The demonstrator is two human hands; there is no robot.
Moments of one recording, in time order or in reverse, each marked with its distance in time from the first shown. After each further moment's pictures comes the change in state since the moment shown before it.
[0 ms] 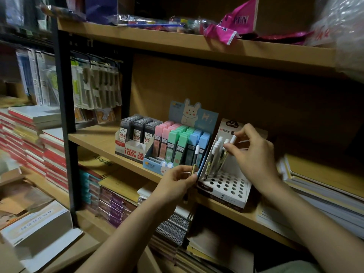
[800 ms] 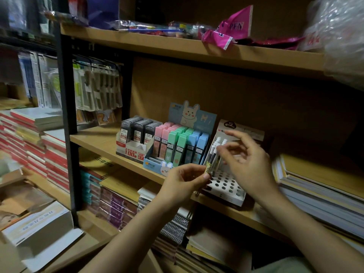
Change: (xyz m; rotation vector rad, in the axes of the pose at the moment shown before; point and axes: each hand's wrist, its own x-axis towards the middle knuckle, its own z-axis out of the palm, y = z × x) left_hand -0.012 0.008 0.016 -0.030 -0.079 0.185; right_hand -0.030 -0.026 -0.007 0.383 -0.068 0.082
